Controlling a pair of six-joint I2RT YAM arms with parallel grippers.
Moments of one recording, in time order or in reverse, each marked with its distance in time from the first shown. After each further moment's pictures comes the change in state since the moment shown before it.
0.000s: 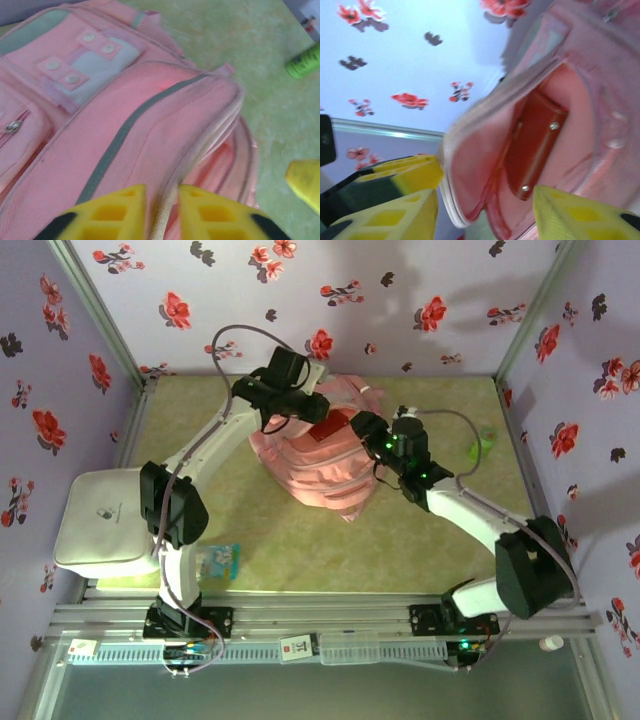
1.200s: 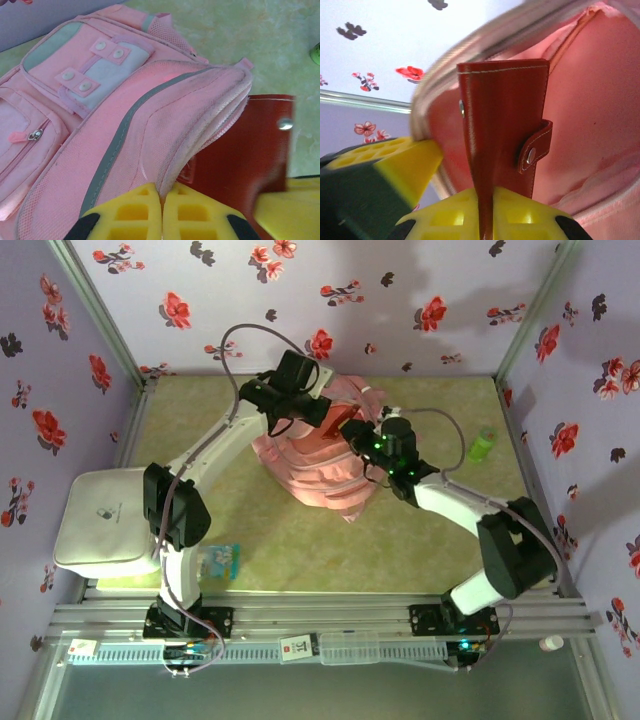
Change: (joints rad) left arm -0.051 0.005 0.023 -0.018 -0.143 0.062; right arm 0.026 0.163 0.026 0.174 -0.121 0.046
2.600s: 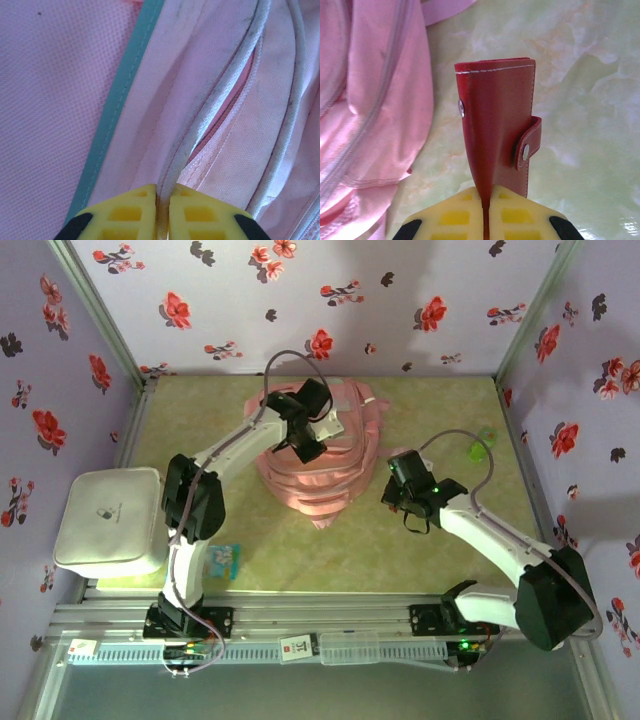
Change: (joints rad) left arm -0.039 0.109 -0.035 -0.280 -0.096 0.482; right arm 0.013 -0.326 -0.093 -0.982 0.360 -0.406
